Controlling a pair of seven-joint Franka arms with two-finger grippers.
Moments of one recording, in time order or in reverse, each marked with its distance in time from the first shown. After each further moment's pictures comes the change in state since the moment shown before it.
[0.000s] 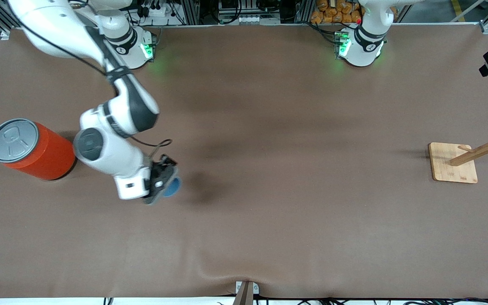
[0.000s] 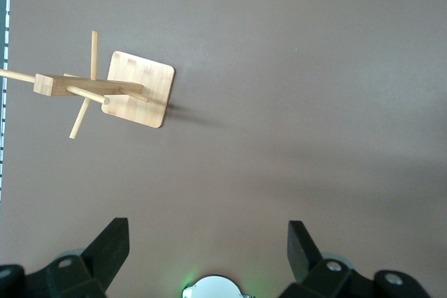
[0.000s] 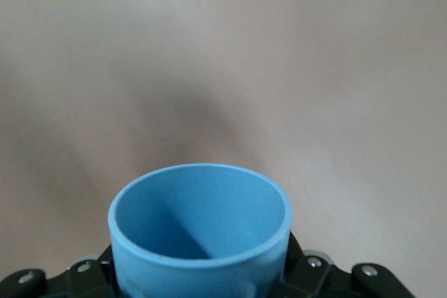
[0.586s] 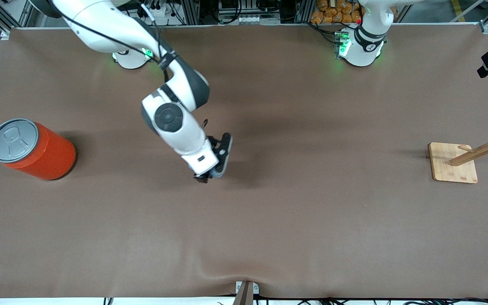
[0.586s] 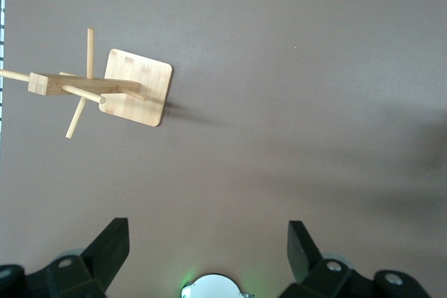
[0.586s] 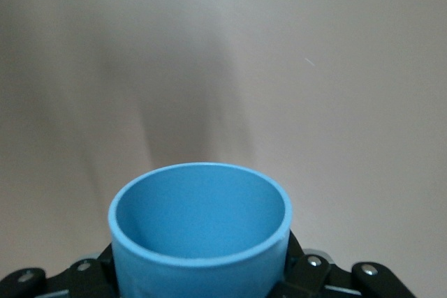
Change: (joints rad) left arm 0.000 0.011 -0.001 -0.004 -0.005 0.000 0.000; right arm 0.236 0.039 0.002 0.021 -0.080 0.029 -0.161
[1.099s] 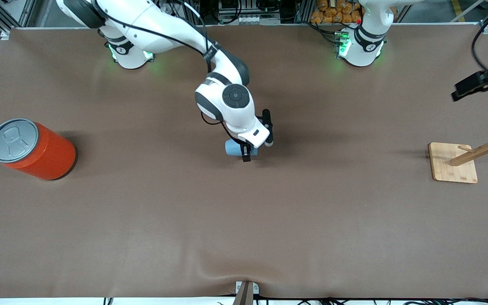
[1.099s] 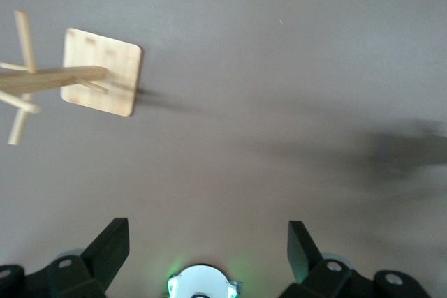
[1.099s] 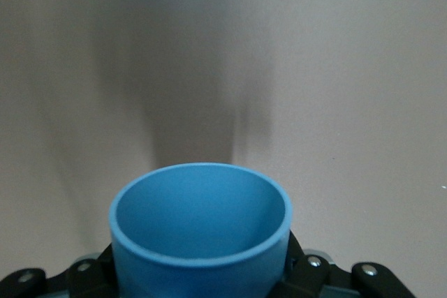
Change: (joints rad) left arm -0.013 0.132 -0.035 -0.005 -0.045 0.012 -0.036; right arm 0.219 0.158 -0.049 0.103 -0.123 0.005 0.007
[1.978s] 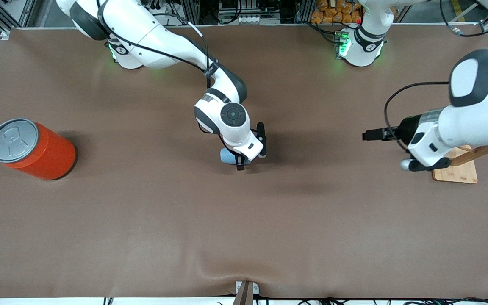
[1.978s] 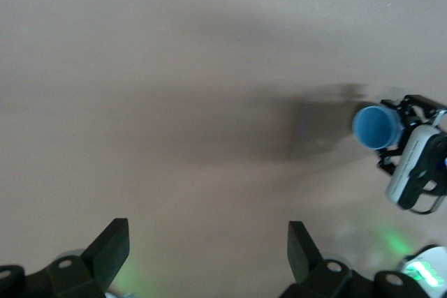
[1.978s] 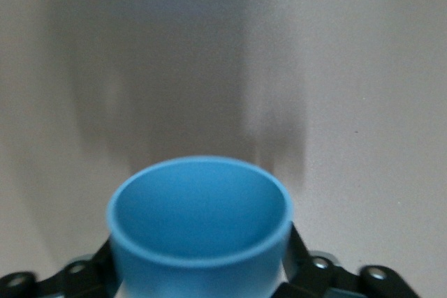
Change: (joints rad) left arm -0.021 0.228 -0.106 -0.175 -0.326 0.280 -0.043; right arm -0.012 0.077 -0.025 0.010 -0.004 0.031 -0.012
